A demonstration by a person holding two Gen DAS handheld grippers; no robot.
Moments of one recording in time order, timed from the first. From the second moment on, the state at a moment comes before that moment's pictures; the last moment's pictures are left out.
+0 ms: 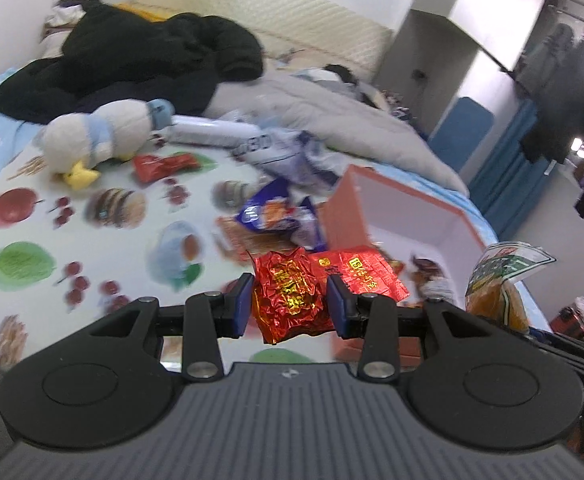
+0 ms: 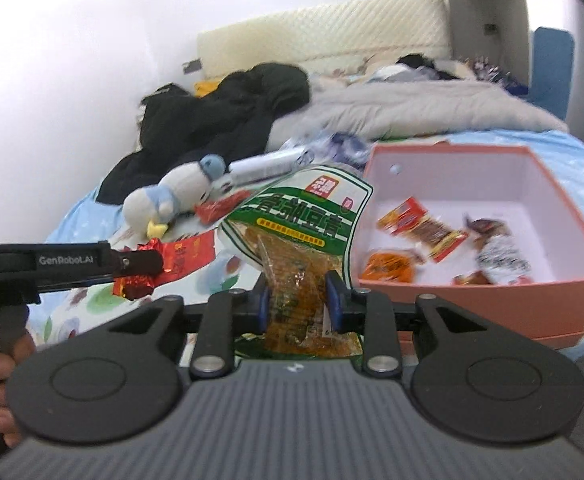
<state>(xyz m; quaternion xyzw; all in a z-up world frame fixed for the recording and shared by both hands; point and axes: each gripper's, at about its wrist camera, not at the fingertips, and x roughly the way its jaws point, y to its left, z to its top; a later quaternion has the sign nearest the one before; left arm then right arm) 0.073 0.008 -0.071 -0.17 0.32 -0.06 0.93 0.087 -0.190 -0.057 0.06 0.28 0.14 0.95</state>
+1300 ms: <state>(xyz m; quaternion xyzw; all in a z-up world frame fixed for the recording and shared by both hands) 0.284 -0.158 -0.101 -0.10 0.42 -0.16 0.89 0.232 -0.327 -0.101 0.09 0.33 0.04 0.94</state>
